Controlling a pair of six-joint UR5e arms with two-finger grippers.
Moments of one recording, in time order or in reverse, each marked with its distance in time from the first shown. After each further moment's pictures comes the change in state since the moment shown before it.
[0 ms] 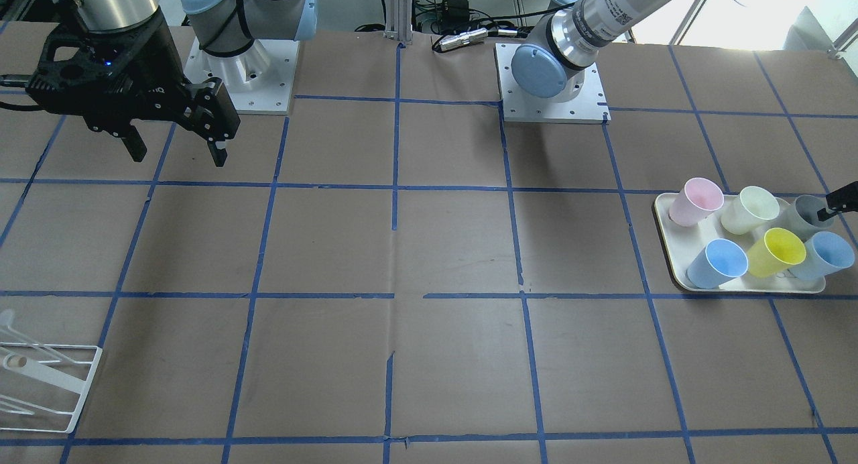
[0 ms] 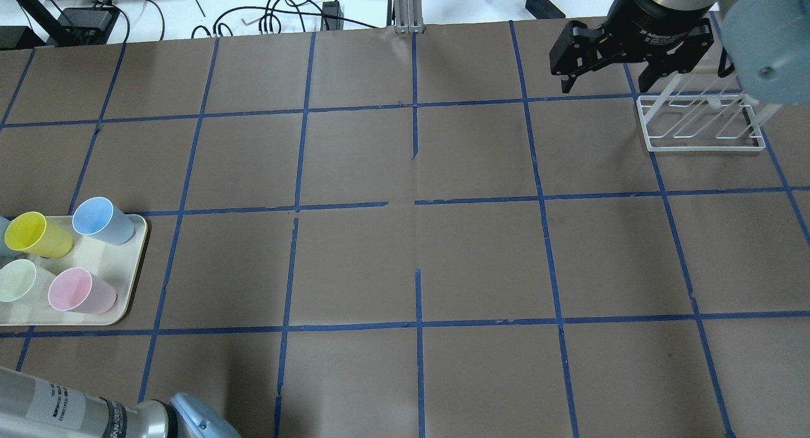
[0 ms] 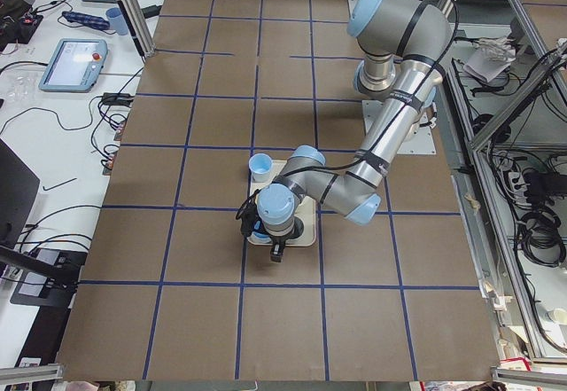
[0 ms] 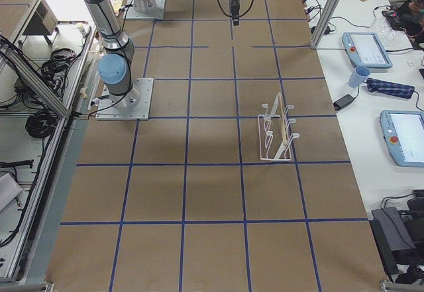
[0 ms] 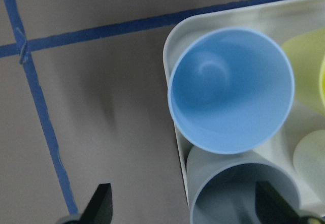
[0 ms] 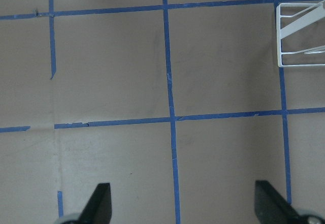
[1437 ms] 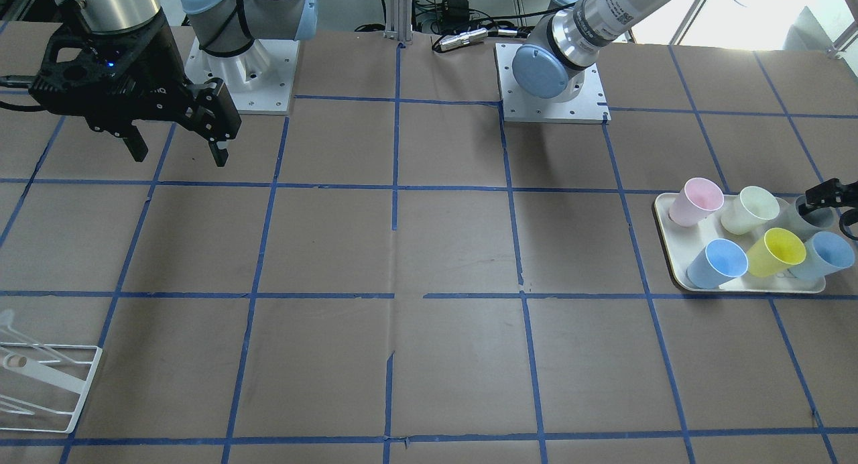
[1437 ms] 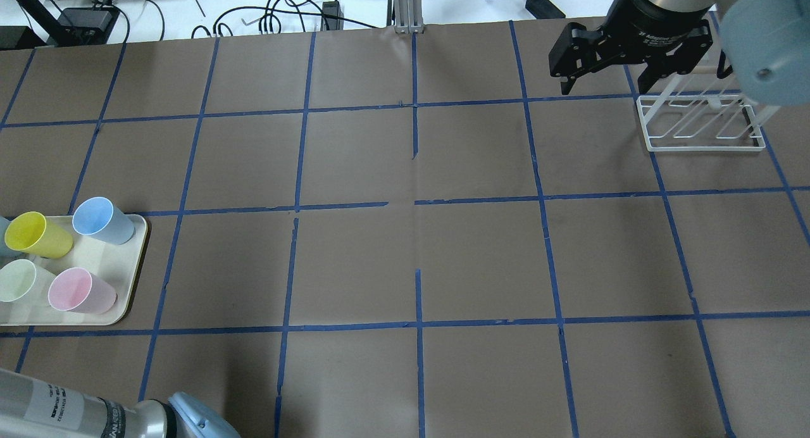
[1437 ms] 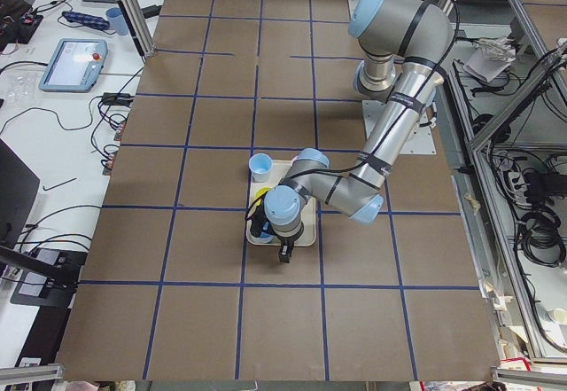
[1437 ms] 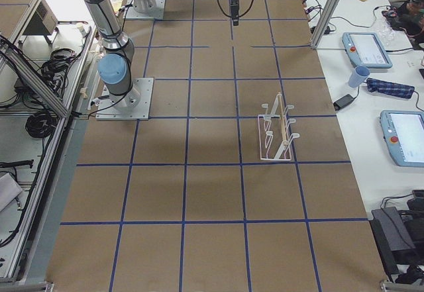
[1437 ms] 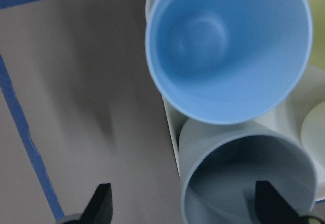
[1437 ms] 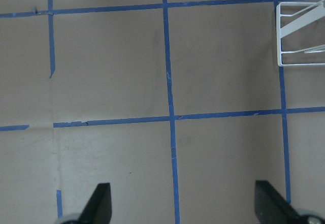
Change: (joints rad) left arm 0.012 0.012 -0.102 0.107 0.052 0.050; right arm 0.003 0.000 0.002 0.001 -0.003 0.000
